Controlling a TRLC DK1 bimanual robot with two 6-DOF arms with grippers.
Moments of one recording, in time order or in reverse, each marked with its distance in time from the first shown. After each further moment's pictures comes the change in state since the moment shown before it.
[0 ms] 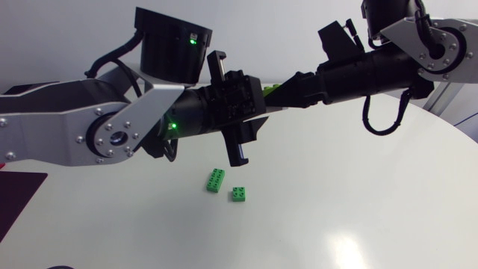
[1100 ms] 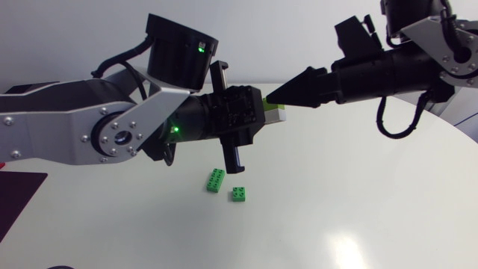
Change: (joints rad) left arm 0.000 0.011 0.006 -0.079 -0.001 0.011; right arm -0.036 -0.076 -0.041 0.008 -0.031 0.014
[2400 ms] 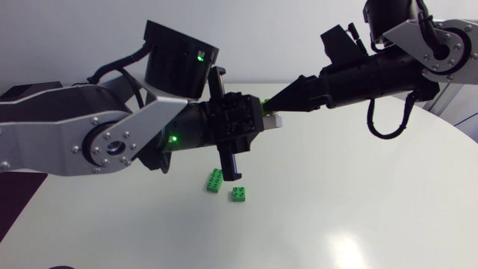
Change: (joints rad) left arm -0.043 -0.030 -0.037 -0.018 -0.069 0.000; right arm 0.031 0.068 0.041 -0.065 0.007 -0.014
